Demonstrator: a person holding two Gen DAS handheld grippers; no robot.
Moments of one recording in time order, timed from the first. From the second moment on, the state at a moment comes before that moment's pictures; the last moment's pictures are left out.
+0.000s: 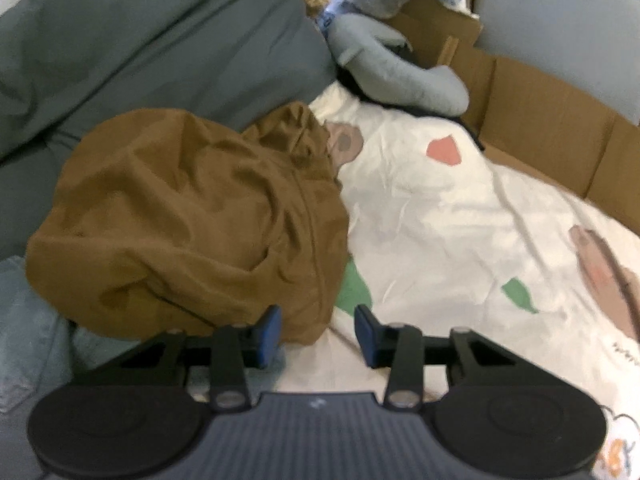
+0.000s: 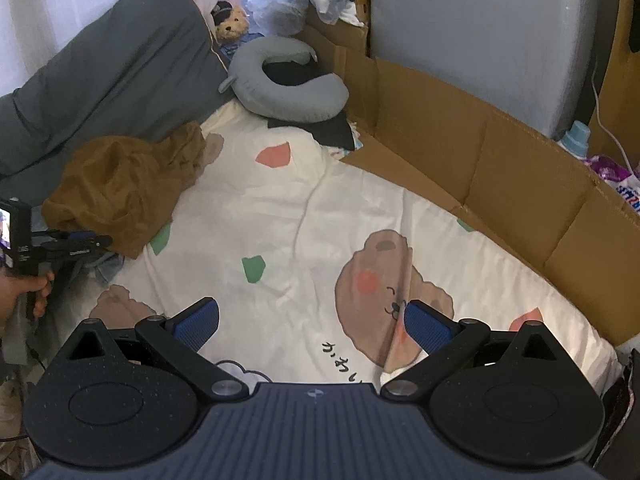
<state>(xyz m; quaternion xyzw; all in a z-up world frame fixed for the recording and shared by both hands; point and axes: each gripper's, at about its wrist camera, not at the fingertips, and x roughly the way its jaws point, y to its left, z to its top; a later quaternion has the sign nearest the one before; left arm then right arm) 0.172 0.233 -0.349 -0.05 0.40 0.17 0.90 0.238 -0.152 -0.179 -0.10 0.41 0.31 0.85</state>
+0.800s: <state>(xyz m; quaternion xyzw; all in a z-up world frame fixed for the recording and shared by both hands) 0.219 0.241 -0.418 -0.01 0.41 0.21 0.89 0.242 -0.148 -0.220 -0.09 0.45 0.30 0.84</state>
